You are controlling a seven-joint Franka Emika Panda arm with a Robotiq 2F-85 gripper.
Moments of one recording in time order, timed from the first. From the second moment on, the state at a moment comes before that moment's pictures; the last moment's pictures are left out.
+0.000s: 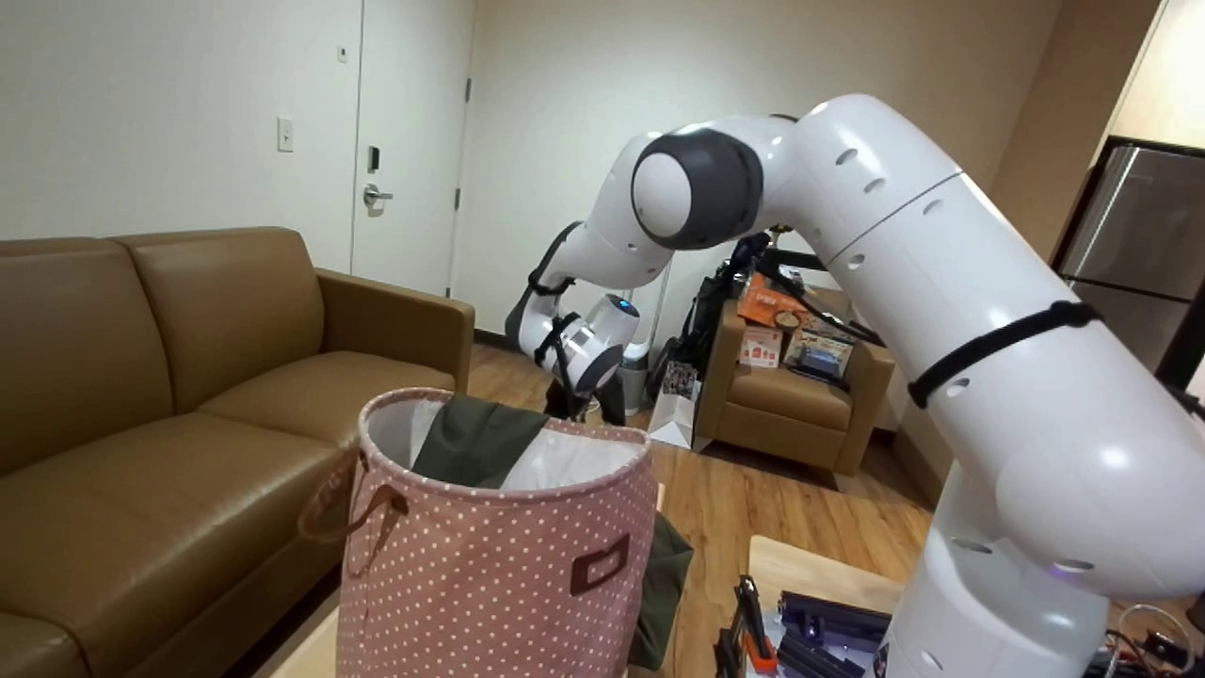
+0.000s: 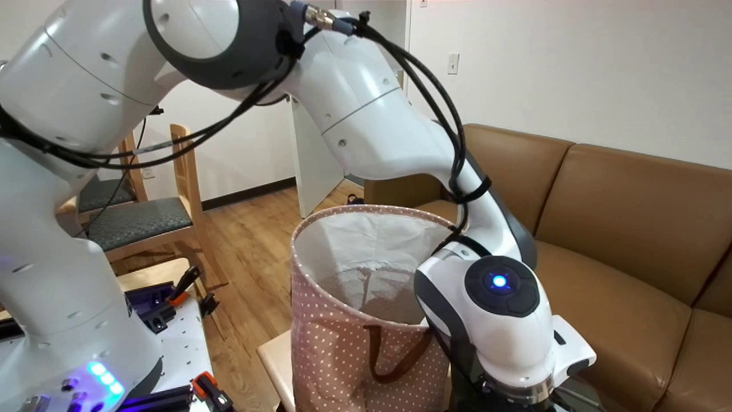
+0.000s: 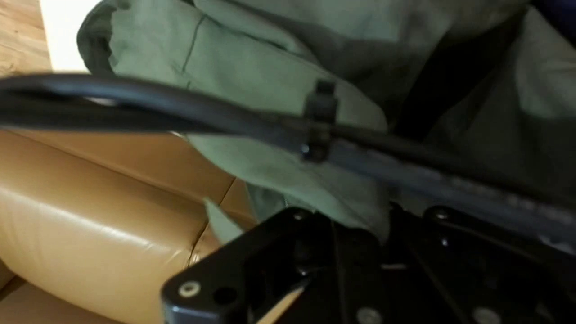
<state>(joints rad) -0.32 0.90 -0.35 -1.77 1.24 2.80 -2.02</state>
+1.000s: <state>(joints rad) -0.52 0.41 -0.19 -2.04 0.72 2.72 -1.99</state>
